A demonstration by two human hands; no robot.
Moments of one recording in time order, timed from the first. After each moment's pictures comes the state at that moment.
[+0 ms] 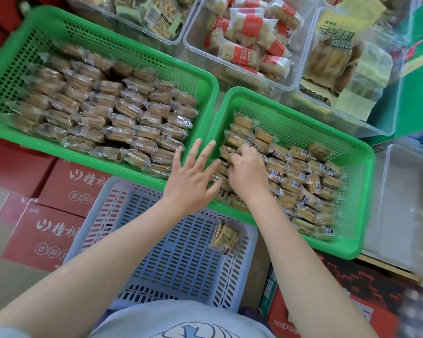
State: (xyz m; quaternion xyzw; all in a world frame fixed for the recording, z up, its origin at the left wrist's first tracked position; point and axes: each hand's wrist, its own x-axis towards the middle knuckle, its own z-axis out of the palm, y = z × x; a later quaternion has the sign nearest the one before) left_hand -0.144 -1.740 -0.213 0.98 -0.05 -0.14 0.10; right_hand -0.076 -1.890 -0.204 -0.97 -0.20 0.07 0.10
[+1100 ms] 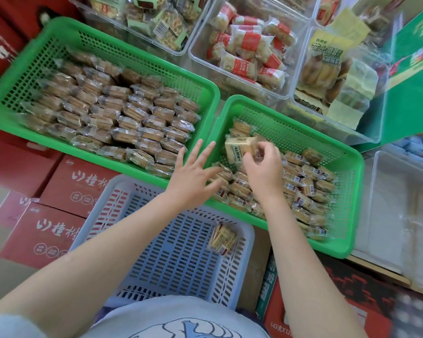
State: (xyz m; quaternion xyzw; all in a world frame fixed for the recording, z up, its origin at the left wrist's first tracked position) left_hand -0.141 -1.736 -0.197 0.96 -0.05 -0.18 0.19; right_hand -0.082 -1.901 -0.150 -0.92 0.04 0.07 0.38
